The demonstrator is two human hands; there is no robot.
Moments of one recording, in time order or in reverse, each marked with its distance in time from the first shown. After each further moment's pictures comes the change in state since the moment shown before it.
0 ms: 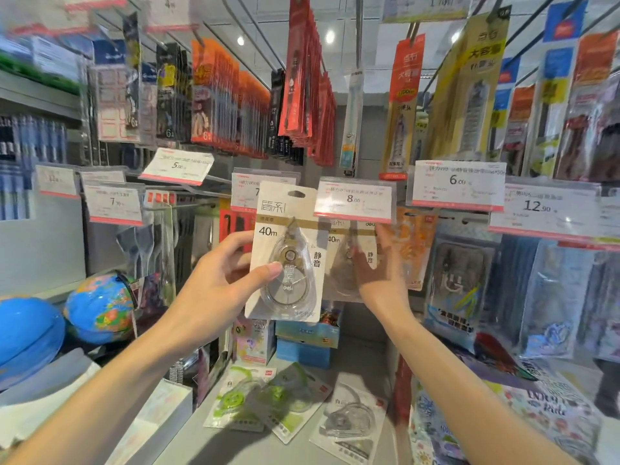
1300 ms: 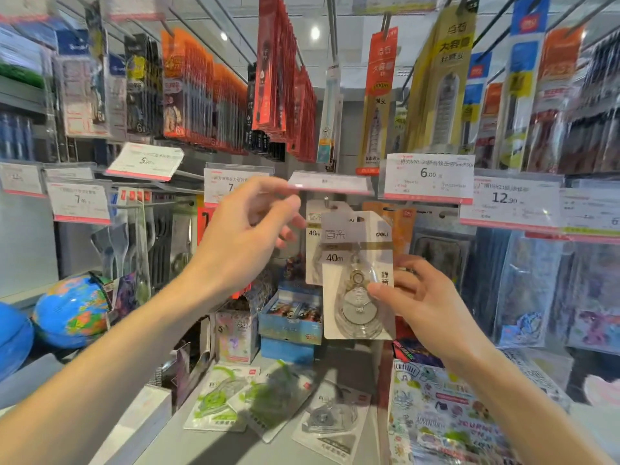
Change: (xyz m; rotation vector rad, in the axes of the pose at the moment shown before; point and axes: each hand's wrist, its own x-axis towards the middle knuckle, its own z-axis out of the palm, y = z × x) left_hand 0.043 0.052 0.045 0.011 0.059 0.180; right_hand -0.044 -0.008 -0.108 0.180 -0.364 0.114
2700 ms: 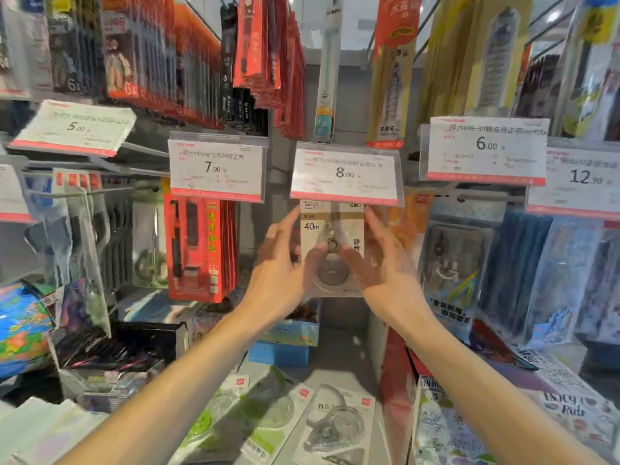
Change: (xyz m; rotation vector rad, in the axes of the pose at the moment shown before) left_hand 0.016 -0.138 0.064 0.208 -0.057 -0.086; right_hand 0.075 0.026 0.059 -0.321 0.241 -0.205
